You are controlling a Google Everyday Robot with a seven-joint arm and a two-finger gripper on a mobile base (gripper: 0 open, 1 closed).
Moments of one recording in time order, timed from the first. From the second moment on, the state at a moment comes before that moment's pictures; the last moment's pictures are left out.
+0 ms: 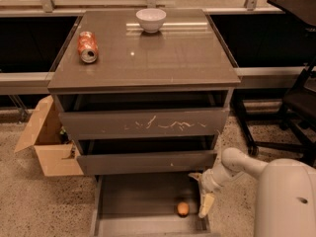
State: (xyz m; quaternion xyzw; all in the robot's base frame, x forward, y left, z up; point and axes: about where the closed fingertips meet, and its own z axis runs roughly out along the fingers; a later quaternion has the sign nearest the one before) arm 0.522 -0.181 0.297 -0.68 0.66 0.27 0.17
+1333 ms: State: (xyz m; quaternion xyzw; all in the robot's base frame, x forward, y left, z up) arm 0.535 -0.161 0.192 -0.68 0.67 0.23 0.19
